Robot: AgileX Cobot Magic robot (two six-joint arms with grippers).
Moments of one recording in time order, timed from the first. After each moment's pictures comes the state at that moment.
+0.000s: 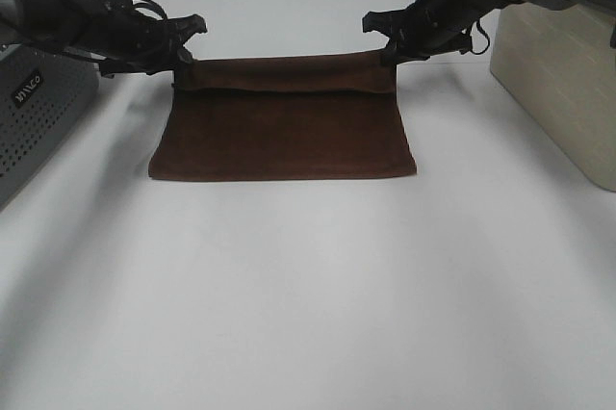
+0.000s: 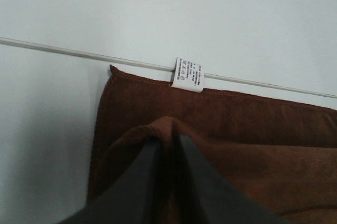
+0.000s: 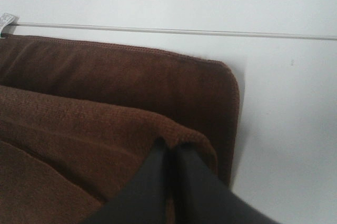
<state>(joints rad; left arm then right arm) -0.14 2.51 -1.97 -0.84 0.32 0.33 0.15 2.56 -2.25 0.44 0.69 -0.24</state>
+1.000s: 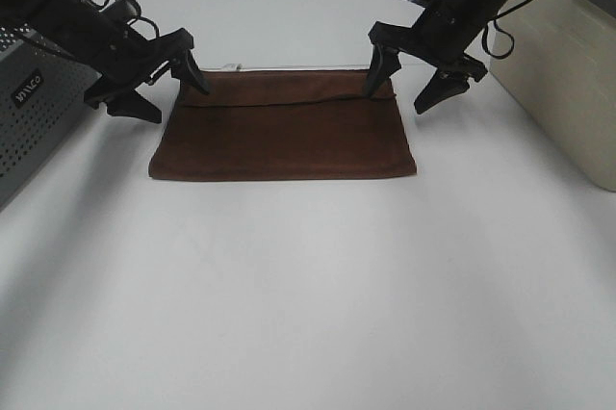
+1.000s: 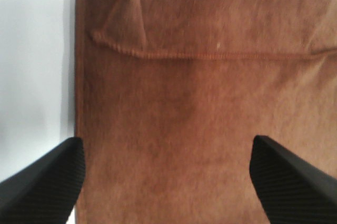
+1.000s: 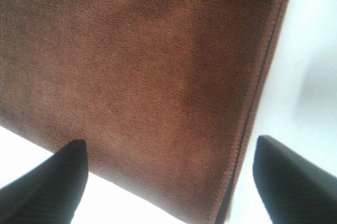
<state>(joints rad) -0.09 2.45 -1.97 -0.67 0.86 0.09 0.15 2.51 -2.26 0.43 1.21 -0.10</state>
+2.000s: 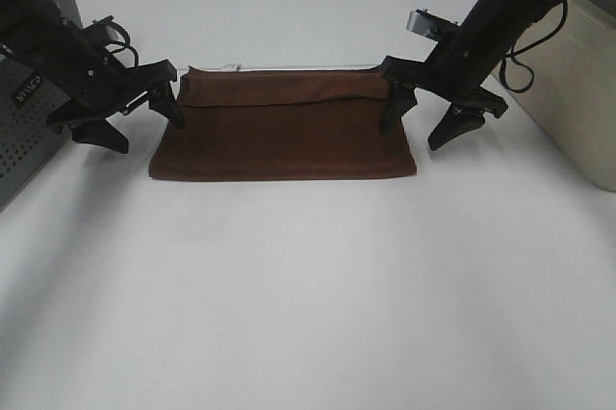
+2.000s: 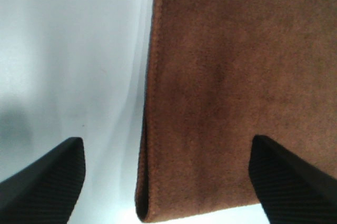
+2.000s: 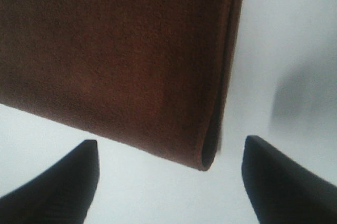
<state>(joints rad) -0.11 2.27 -1.64 -0.53 0.72 0.02 0.15 2.34 -1.86 0.41 1.06 -0.11</state>
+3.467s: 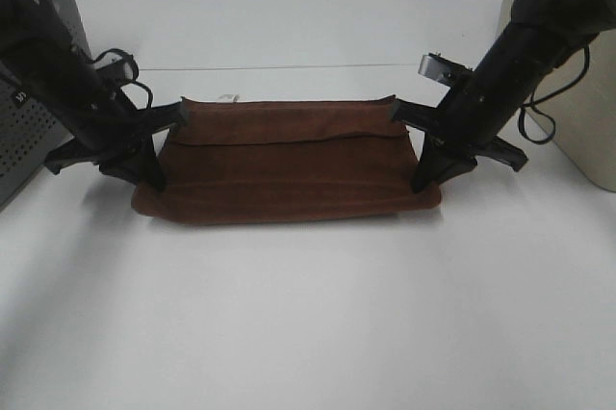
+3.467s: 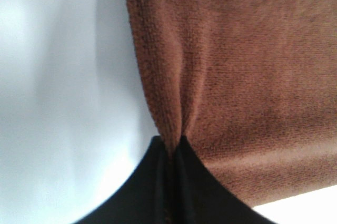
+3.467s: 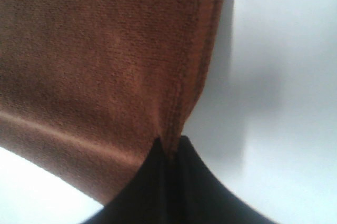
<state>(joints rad) -0.18 2.16 -1.41 -0.50 0.80 0.02 0.15 2.16 -1.43 0.48 0.92 -0.14</state>
